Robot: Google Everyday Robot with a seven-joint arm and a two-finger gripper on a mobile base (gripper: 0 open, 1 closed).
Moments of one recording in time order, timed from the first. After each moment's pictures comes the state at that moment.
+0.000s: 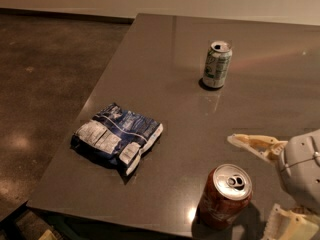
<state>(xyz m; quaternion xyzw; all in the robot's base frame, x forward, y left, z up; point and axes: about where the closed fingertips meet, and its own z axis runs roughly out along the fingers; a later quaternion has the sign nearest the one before) 0.283 -0.121 0.895 -0.65 0.68 0.20 0.28</state>
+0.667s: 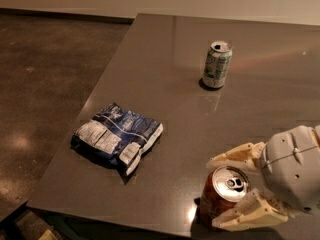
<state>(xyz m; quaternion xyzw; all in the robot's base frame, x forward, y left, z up) 0.284 -0.097 0.897 -0.66 0.67 0.22 0.28</state>
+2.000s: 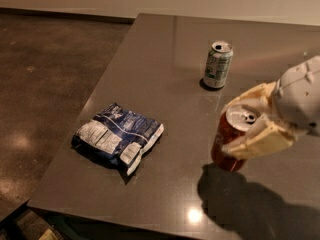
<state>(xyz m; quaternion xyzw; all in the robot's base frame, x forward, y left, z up) 0.366 -0.125 0.947 -0.61 0.70 0.19 0.30</state>
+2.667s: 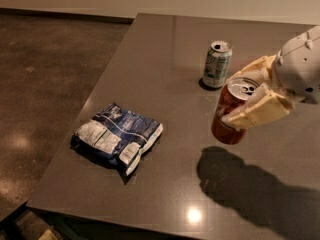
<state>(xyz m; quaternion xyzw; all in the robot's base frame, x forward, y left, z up) 0.409 -0.130 0.971 -0.60 0.70 0.18 0.33</state>
